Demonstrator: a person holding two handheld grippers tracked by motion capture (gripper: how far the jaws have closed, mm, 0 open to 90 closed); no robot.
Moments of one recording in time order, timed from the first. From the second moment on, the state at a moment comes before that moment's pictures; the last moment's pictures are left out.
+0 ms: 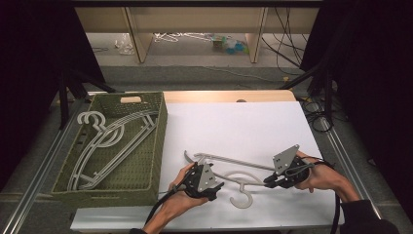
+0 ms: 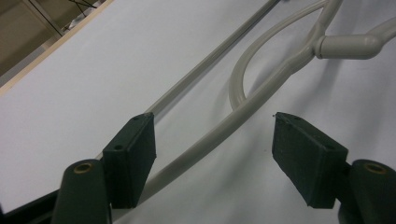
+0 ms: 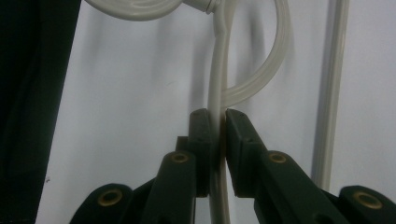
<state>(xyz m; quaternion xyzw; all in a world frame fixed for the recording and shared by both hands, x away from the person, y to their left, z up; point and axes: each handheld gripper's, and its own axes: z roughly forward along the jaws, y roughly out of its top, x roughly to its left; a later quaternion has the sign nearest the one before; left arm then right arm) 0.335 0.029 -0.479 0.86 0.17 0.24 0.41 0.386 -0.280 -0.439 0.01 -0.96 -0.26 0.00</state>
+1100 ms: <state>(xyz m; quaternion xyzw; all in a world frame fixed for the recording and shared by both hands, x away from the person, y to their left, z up) 0.337 -0.003 -0.450 0.90 -0.01 0.27 0.35 0.390 -0.287 -0.419 -0.05 -0.94 -0.33 -0.06</state>
